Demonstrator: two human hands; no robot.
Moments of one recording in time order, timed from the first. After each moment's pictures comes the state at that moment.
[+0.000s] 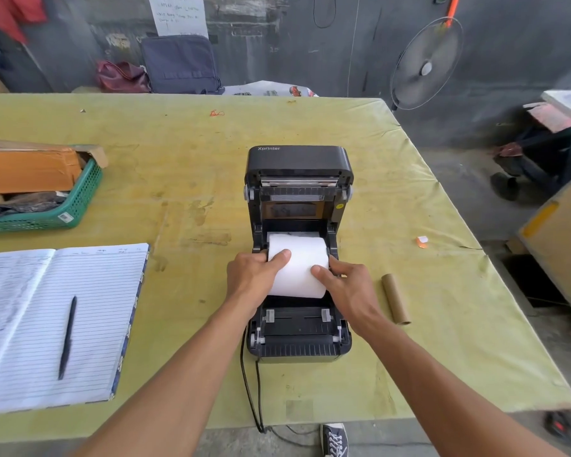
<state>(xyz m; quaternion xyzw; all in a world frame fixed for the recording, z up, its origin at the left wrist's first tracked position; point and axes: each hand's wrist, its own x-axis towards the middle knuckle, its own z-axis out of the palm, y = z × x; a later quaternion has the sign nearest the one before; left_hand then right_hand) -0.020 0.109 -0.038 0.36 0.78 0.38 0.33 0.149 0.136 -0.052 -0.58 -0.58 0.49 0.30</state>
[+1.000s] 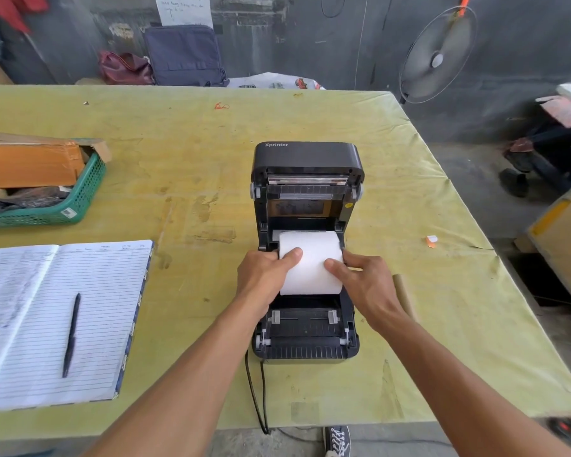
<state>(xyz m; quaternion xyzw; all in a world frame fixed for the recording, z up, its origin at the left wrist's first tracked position) -0.020 0.120 -0.046 0.31 0.76 0.41 0.40 0.155 0.150 -0.049 -0.58 -0.58 0.47 0.31</state>
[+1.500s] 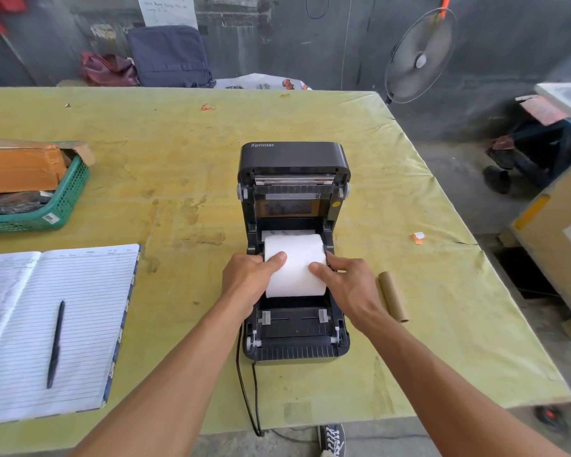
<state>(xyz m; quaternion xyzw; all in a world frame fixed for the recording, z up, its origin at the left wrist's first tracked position) -0.027 0.121 -0.053 0.31 0.77 0.37 0.41 0.149 0.144 -0.050 -0.60 -0.57 0.48 0.30</state>
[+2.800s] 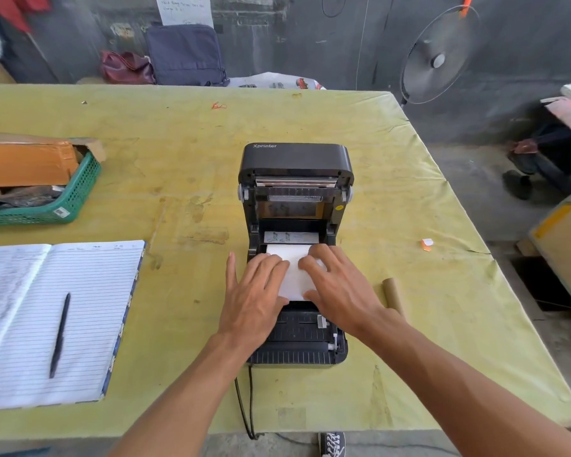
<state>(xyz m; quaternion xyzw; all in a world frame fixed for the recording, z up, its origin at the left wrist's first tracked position) -0.014 0.082 -0.080 0.71 0.67 0.18 -0.10 0.151 0.155 -0.053 -0.36 -0.92 0.02 0.12</state>
